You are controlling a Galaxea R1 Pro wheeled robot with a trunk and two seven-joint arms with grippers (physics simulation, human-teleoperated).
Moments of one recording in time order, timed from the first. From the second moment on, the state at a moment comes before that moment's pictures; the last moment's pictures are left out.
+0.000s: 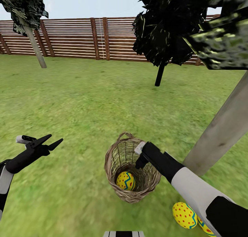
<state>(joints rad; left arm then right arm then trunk) -0.58 0.34 0.43 -1.06 0.59 0.99 -1.43 -0.95 0.00 0.71 -0.82 0.25 0.99 0.50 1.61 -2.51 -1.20</state>
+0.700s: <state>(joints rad) -0.58 0.34 0.43 -1.08 0.59 0.99 -1.43 -0.96 -0.01 0.78 -0.84 0.25 0.86 0.65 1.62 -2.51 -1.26</state>
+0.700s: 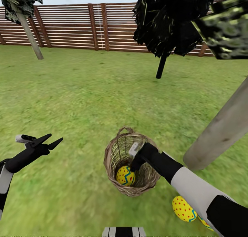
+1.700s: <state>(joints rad) -0.58 0.34 0.43 -1.08 0.59 0.99 -1.47 -0.97 0.00 0.78 -0.85 0.25 0.80 0.67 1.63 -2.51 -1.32</state>
